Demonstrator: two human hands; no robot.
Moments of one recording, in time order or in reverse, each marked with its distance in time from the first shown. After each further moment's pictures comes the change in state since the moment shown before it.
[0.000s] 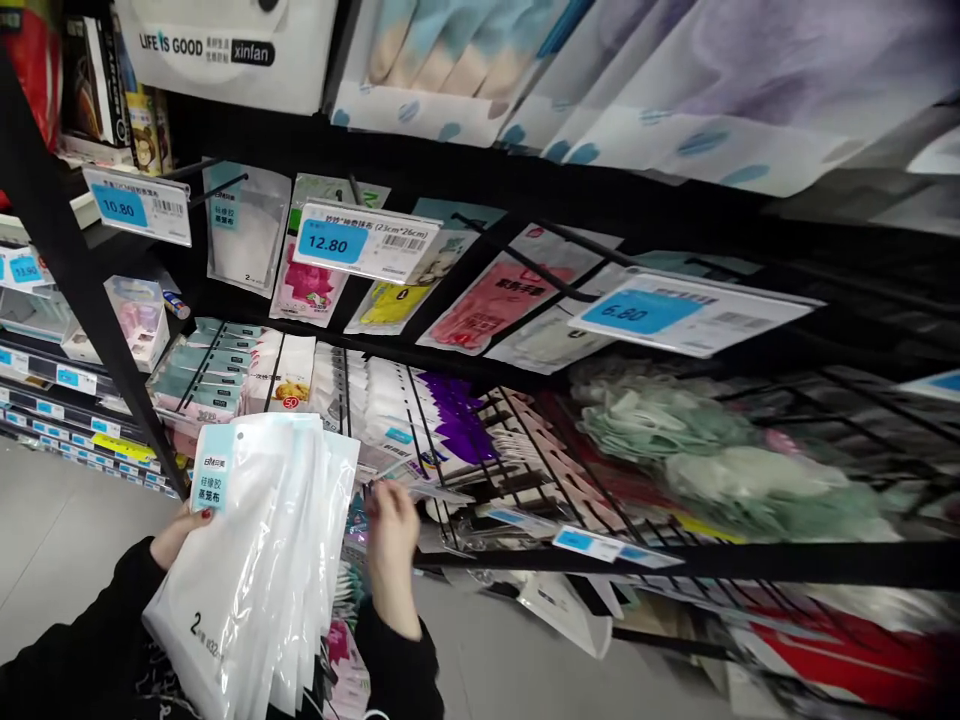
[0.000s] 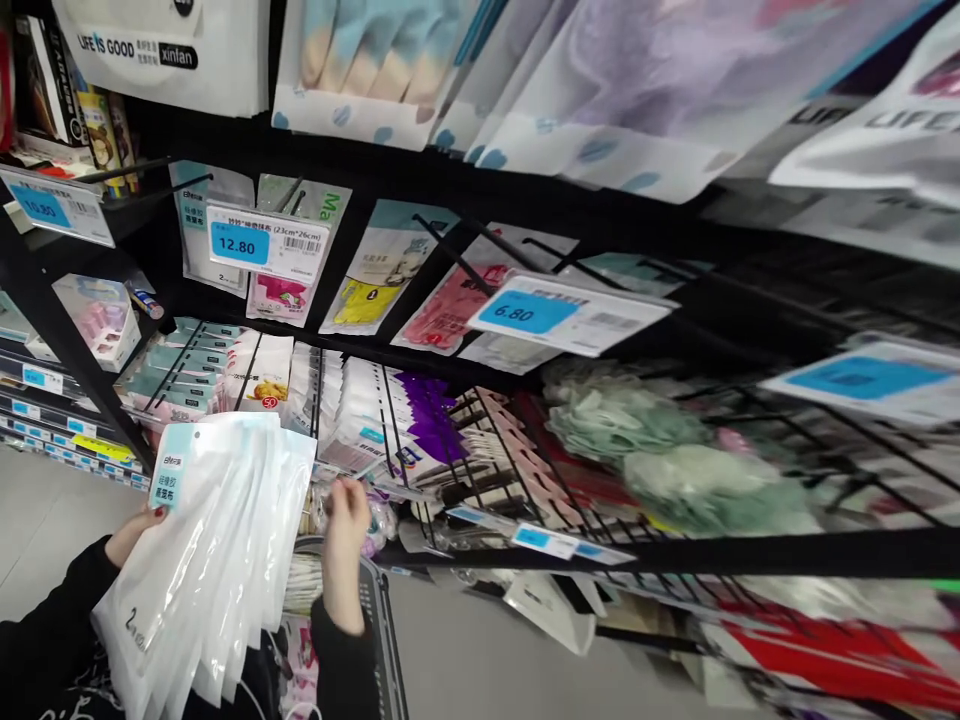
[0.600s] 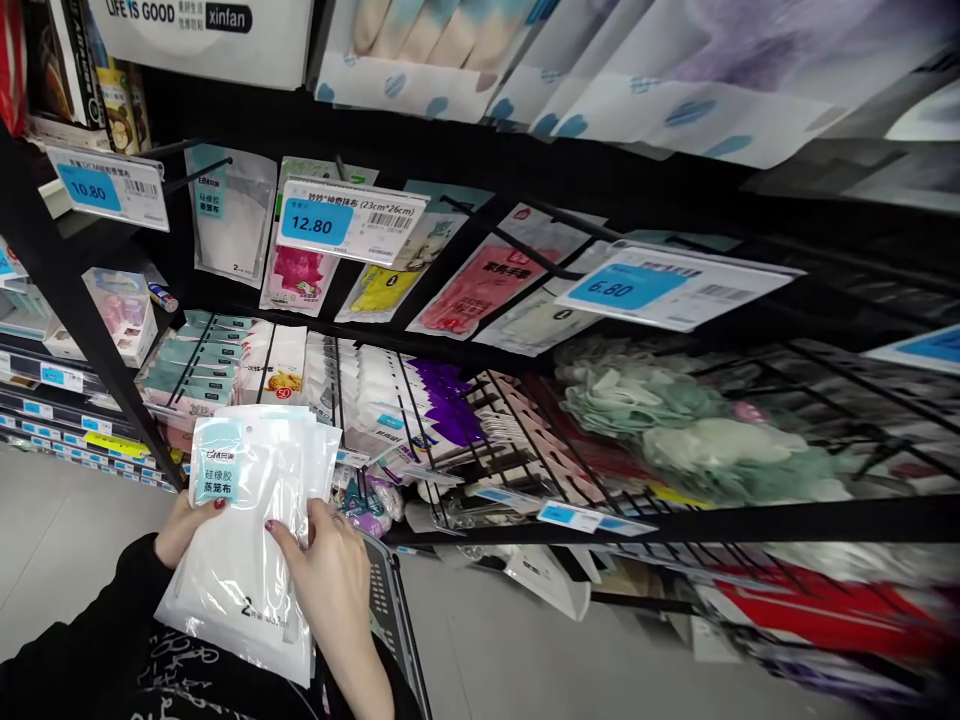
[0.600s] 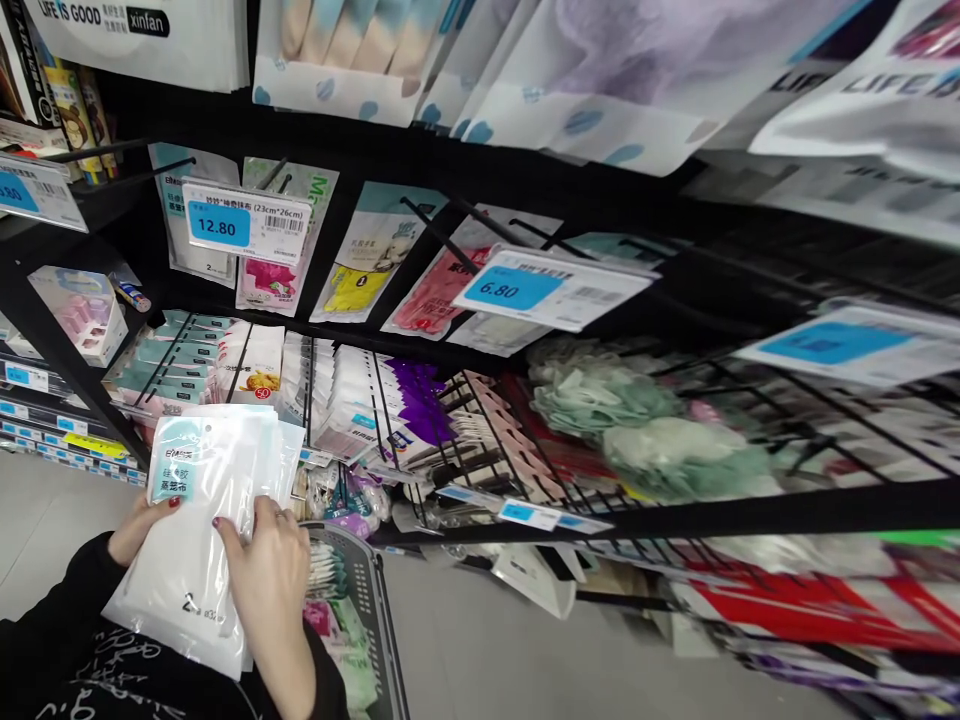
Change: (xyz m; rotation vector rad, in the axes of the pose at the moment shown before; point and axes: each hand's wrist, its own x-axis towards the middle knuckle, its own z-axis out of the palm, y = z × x) left_hand 0.000 -0.004 0.011 0.171 -0.023 0.084; right_hand -0.077 -0.050 0.029 -1.229 -0.468 -0.259
